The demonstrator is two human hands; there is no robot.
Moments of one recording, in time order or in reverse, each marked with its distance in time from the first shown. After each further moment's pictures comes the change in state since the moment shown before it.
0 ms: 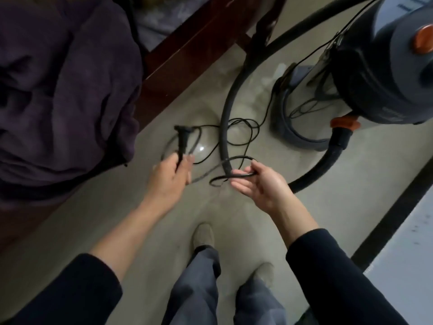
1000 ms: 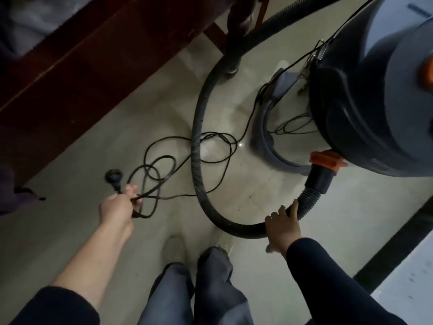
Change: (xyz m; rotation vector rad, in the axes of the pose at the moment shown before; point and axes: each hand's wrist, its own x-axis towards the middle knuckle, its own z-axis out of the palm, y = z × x) left_hand 0.119 -0.009 0.146 -0.724 0.519 -0.893; right_hand 0.165 -0.091 -0.196 -2.569 -0.025 0.065
